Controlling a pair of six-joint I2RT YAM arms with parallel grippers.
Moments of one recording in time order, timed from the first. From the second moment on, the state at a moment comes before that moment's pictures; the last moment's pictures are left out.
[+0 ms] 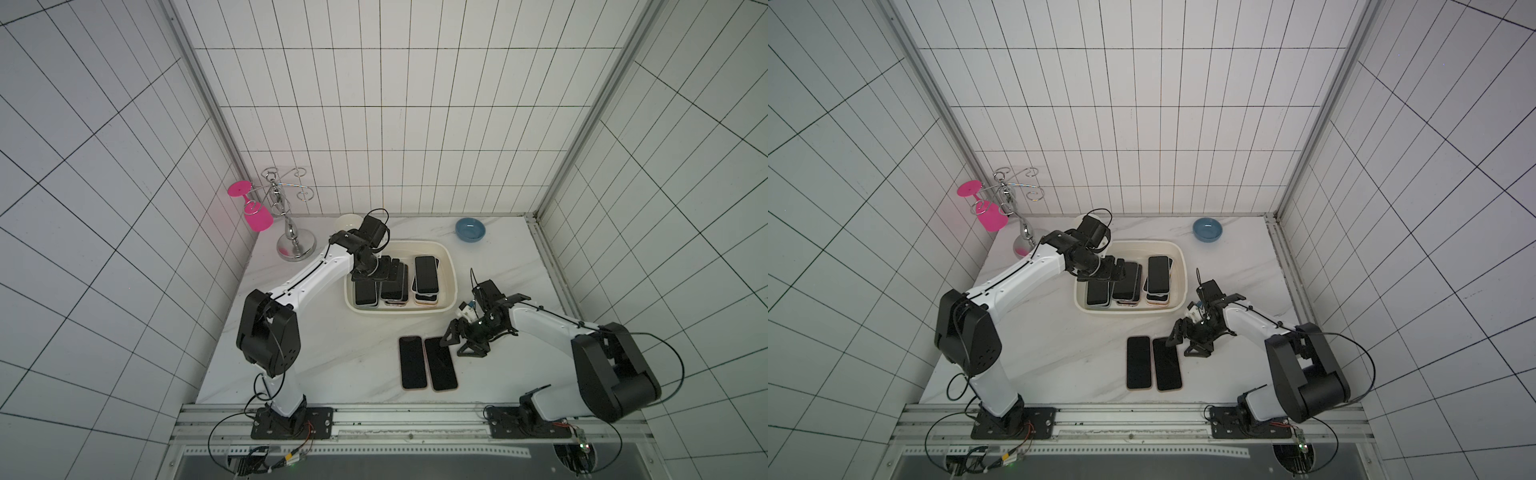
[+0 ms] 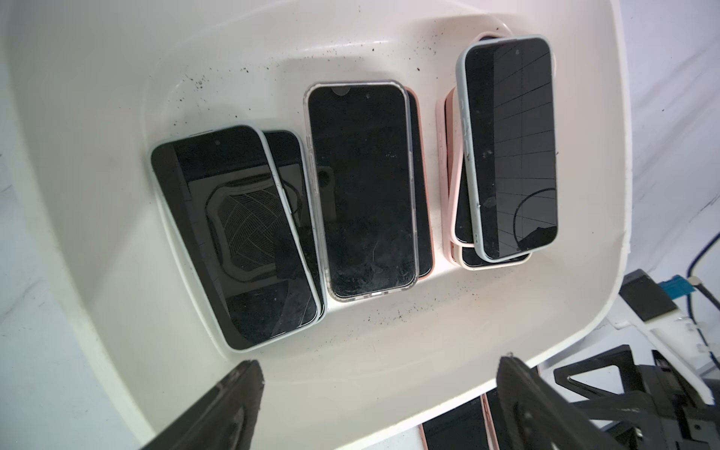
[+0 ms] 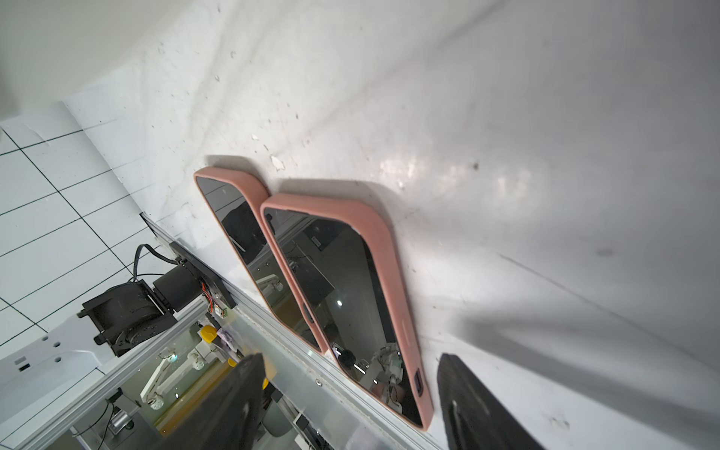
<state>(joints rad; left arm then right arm) -0.53 1.77 1.56 -0.94 0.15 -0.40 0.46 1.41 0.68 -0.70 -0.69 0.51</state>
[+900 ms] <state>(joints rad) -0.56 1.79 1.52 -0.96 0.09 -0.43 0.60 1.29 0.54 -0.63 -0.66 0.82</state>
